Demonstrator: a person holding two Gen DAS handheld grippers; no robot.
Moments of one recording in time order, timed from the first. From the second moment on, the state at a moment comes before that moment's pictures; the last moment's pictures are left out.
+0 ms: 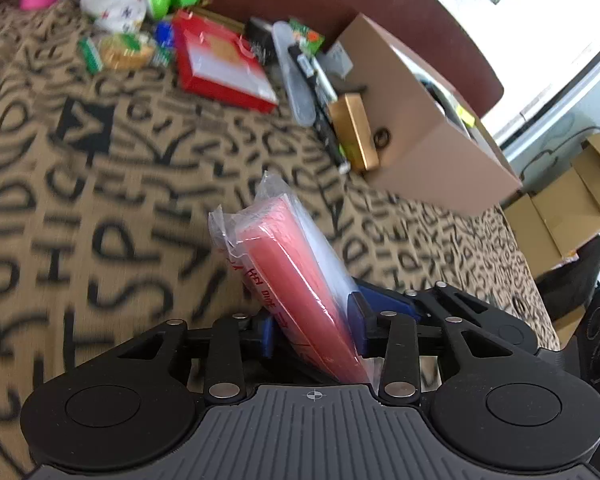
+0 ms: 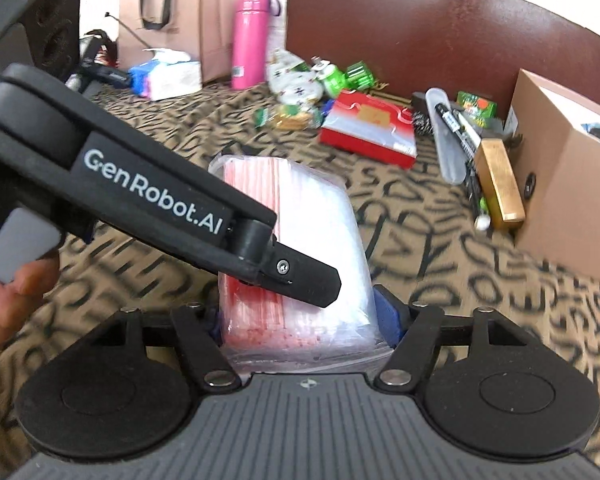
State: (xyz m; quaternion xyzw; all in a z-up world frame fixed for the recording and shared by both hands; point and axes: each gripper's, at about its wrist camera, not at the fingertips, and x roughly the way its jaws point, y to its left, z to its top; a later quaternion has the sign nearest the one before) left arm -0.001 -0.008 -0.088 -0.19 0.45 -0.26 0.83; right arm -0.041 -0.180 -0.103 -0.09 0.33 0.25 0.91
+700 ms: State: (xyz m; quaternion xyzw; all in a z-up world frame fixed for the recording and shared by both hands) left arm -0.009 -0.024 -0.082 -0.14 0.43 -0.24 0.86; right arm -0.033 -0.178 -0.109 -0.05 0.33 0.28 0.90
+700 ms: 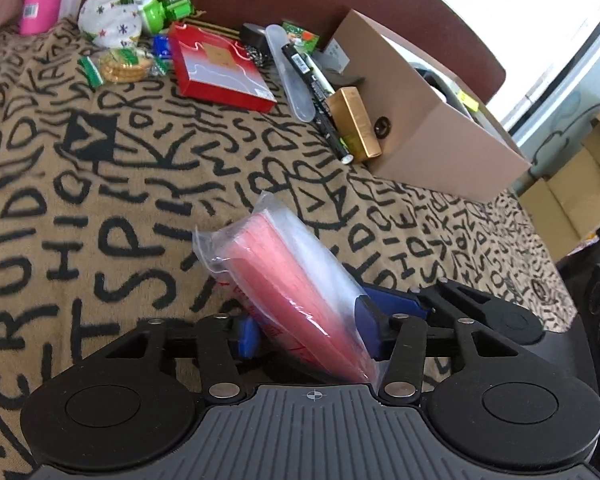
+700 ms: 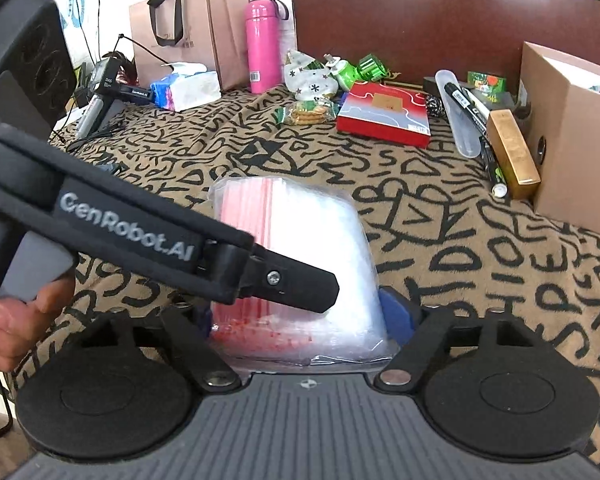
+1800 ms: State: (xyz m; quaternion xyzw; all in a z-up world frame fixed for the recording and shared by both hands) left arm 0.100 -0.188 0.106 -0.07 0.20 -0.40 0.89; right arm 0.049 -0.310 0.050 -0.08 0.09 0.09 0.99
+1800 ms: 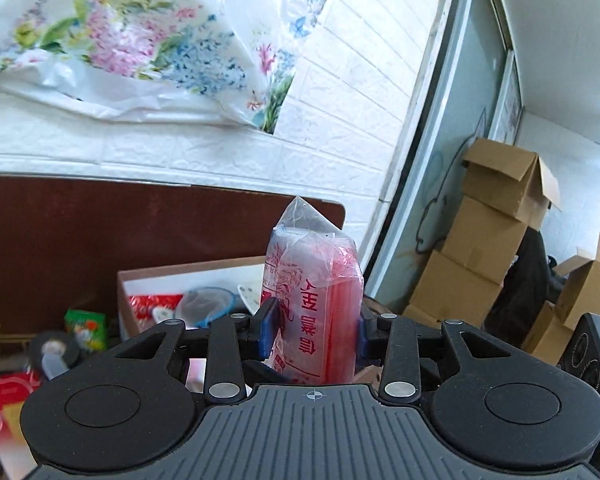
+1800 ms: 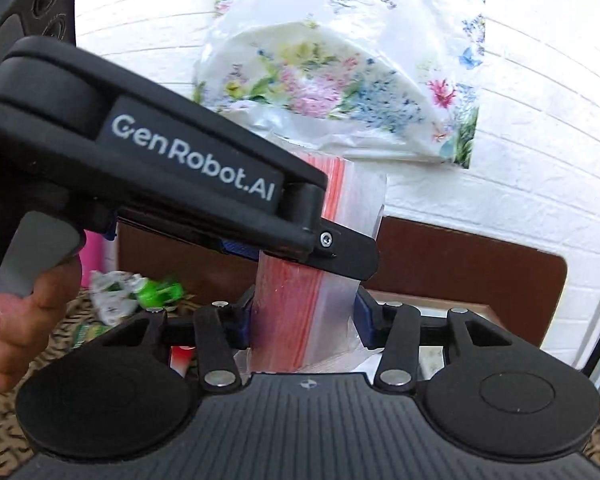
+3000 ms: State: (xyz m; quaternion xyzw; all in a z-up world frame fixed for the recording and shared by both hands) left arm 0.136 -0.184 0.030 -0.04 0.23 -0.29 0.93; right arm 0.076 -0.333 -0.007 -0.08 0.15 -0.01 0.99
